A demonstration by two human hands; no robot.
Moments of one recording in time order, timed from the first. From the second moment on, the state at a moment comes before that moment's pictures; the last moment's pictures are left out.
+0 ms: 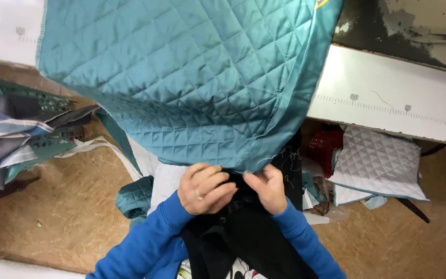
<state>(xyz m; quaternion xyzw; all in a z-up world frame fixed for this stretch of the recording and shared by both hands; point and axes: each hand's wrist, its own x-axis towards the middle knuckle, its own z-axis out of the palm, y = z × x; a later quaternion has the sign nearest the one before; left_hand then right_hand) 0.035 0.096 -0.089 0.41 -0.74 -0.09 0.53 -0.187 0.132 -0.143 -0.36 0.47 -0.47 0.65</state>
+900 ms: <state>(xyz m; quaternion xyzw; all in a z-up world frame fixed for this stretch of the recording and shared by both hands) 0.109 0.103 0.031 0.45 -0.45 -0.62 0.47 -0.096 0.041 0.075 -0.81 0.37 -0.43 0.15</state>
